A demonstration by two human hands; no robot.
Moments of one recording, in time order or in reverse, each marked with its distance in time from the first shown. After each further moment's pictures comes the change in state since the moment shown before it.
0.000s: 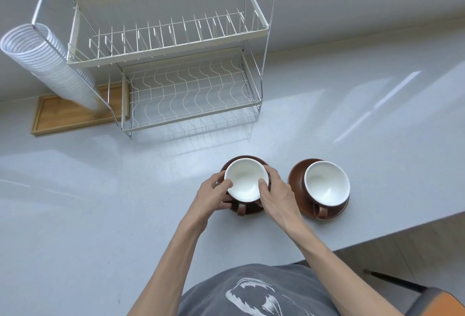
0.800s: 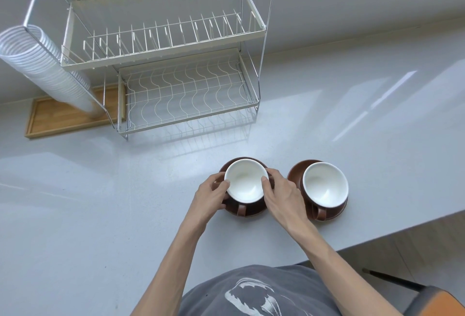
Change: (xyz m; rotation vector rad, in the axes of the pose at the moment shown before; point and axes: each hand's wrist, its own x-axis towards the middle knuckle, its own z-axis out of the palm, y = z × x) left_hand 0.008 -0.008 0.000 0.054 0.051 0.055; right_hand 0.004 0.010 -0.009 -0.238 0.106 -0.093
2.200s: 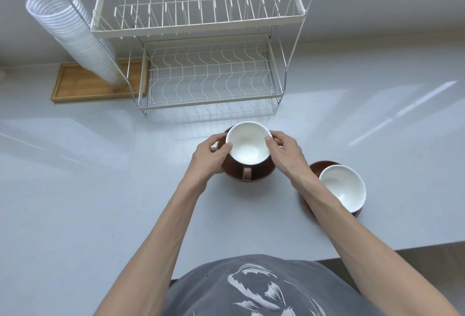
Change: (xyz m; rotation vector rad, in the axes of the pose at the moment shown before) left_hand 0.011 0.049 -0.027 -0.080 0.163 0.030; right_hand 0.070 -0.040 -0.011 0.394 -0.169 -0.015
